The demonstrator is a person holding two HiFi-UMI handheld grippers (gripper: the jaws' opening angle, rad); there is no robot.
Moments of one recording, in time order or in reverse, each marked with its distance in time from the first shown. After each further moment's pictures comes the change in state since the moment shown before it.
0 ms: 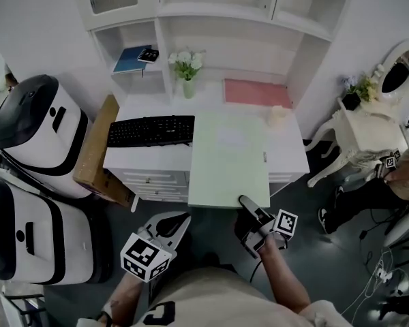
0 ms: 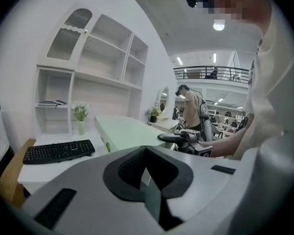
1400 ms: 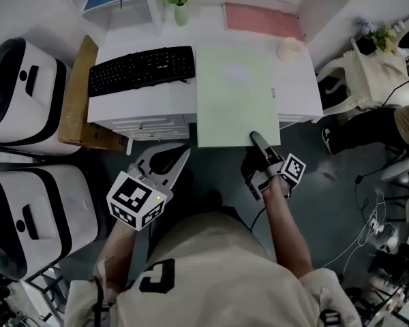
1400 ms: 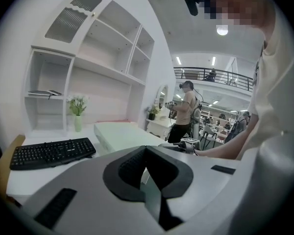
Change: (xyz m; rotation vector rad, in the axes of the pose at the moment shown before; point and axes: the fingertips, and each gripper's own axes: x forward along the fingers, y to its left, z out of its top) left arm 0.040 0.071 0.005 -0.034 0.036 -0.090; right arm 0.018 -0.074 0.052 0.080 -0.219 -0.118
